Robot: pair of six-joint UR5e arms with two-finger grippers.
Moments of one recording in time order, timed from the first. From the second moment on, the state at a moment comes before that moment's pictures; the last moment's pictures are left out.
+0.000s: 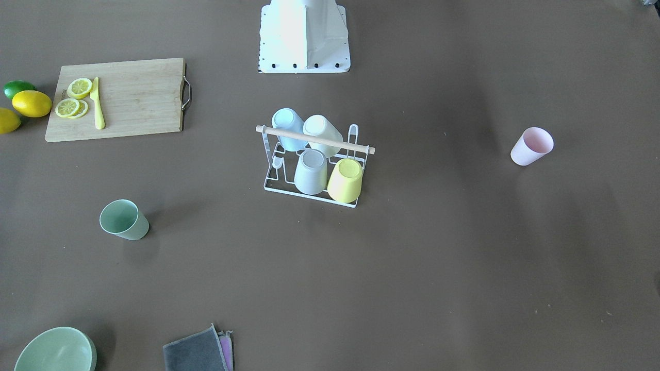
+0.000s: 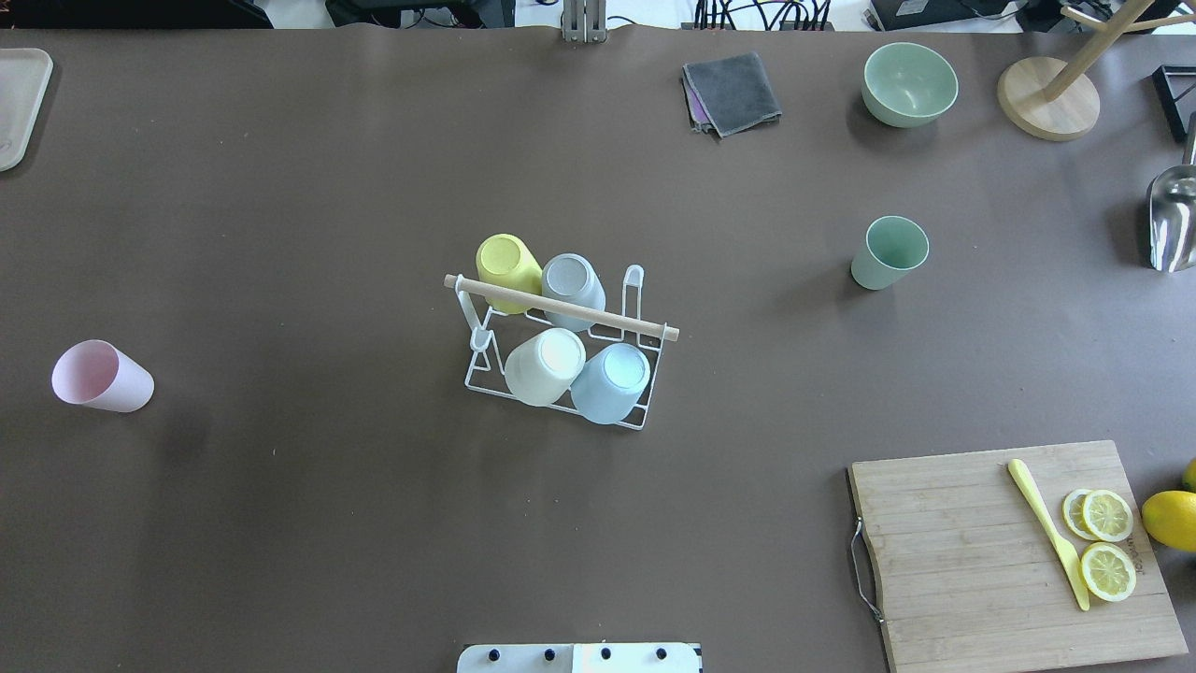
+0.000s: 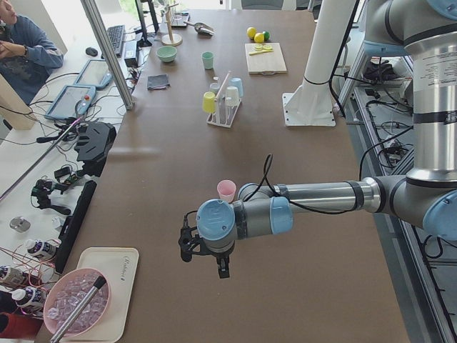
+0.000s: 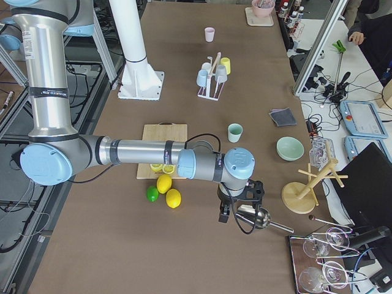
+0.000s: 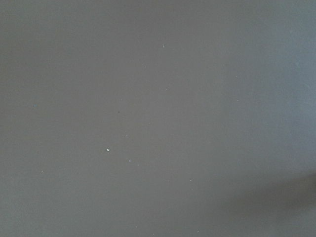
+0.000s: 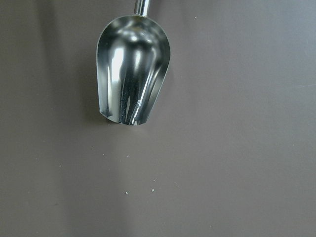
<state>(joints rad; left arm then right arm) -1.70 -1.43 -1.66 -1.47 -2.45 0.06 1.61 -1.52 1.55 -1.65 2.32 0.10</state>
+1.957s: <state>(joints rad) -1.67 -1.50 -1.69 -1.45 -2.30 0.05 1.09 -1.37 1.92 -1.66 2.32 0.48</state>
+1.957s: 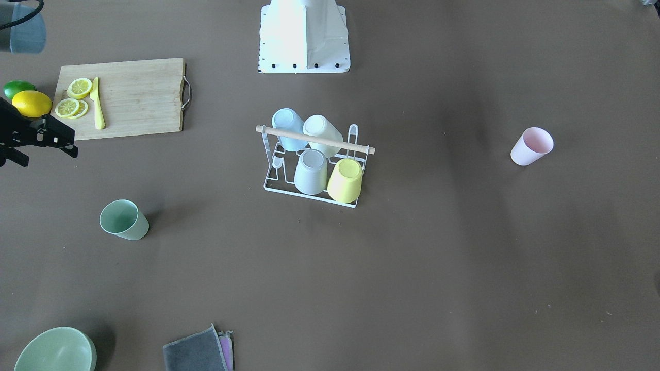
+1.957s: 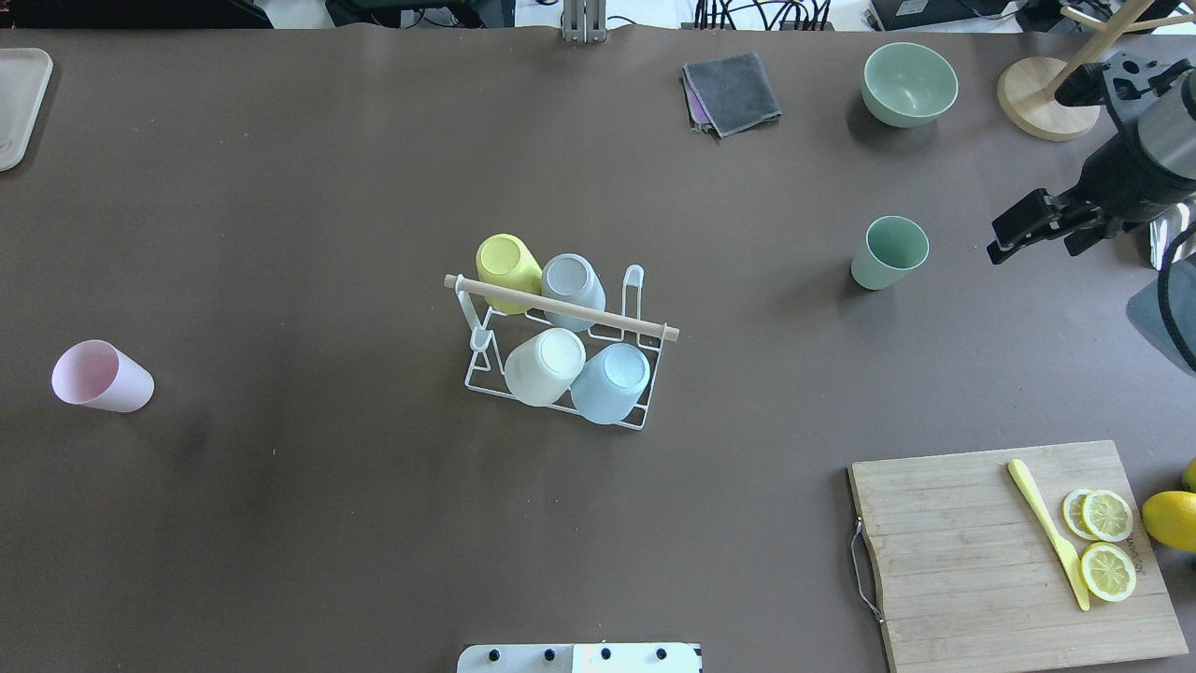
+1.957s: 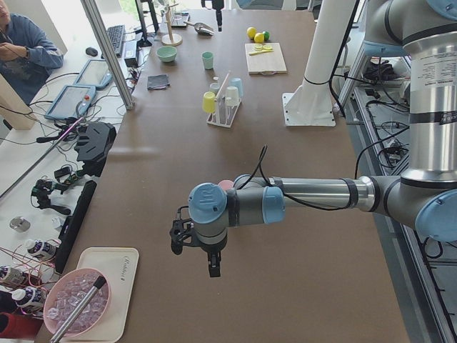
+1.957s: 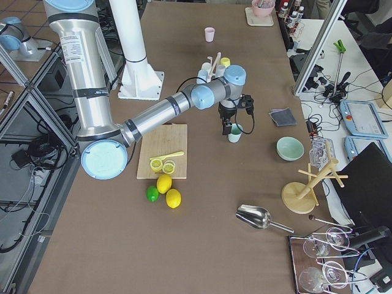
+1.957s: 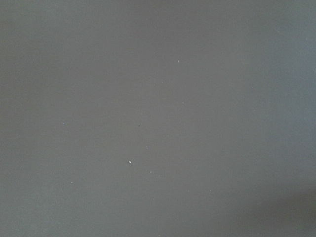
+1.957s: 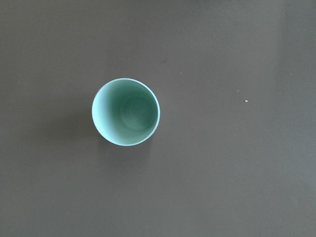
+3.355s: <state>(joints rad) -1.07 -2.02 -1.53 -0.94 -1.98 0.06 1.07 -0.82 1.25 -1.67 2.24 0.17</state>
